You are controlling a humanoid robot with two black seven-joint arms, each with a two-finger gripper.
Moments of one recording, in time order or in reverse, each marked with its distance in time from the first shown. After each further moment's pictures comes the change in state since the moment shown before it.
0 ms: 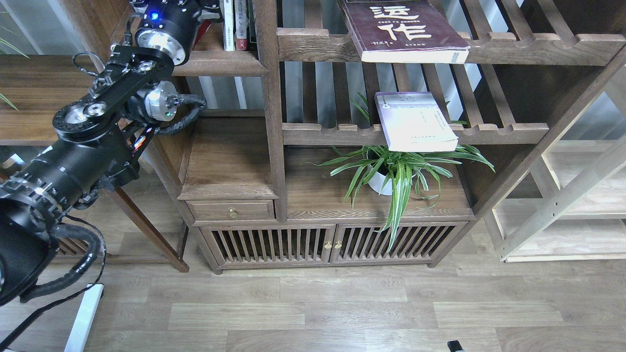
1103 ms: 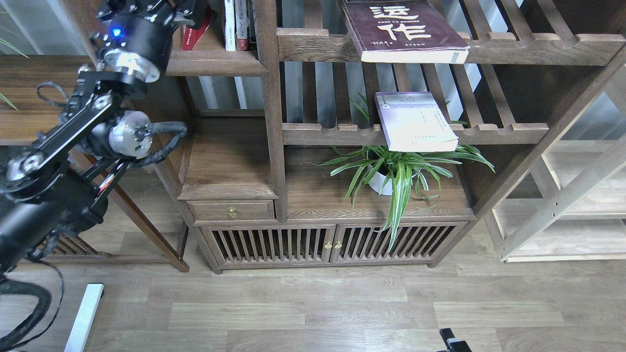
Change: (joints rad) left arm 0.344 0.223 -0.146 -0.648 -0.006 0.154 0.003; right arm 0.053 0.026 -0.005 0.001 -0.013 0.000 -0.001
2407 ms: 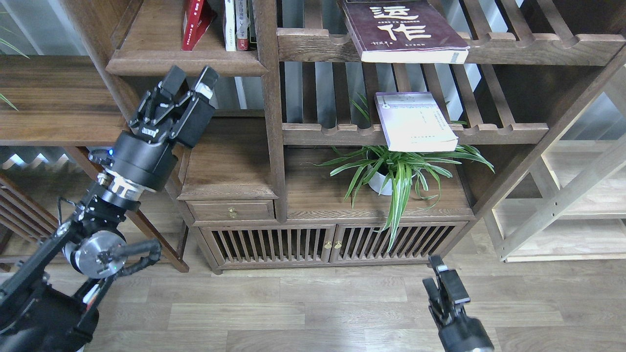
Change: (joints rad) left arm 0.579 -0.098 -0.226 -0.298 -0.009 -0.602 -0.016; right arm 0.274 -0.011 0.016 0.059 -0.038 0.000 -0.007
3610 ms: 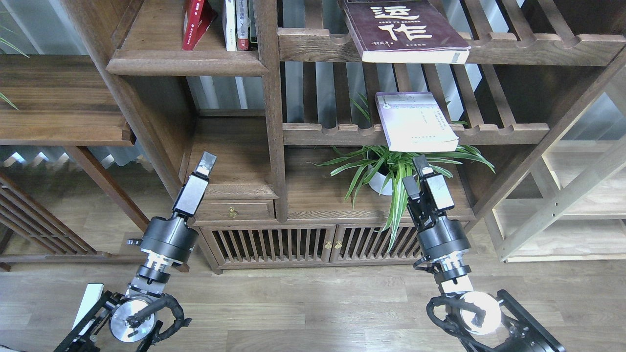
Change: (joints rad) left arm 0.180 -0.200 -0.029 0.325 -0.241 -0.290 0.028; right arm 0.335 0.031 -0.001 0.008 -0.002 0.000 0.000
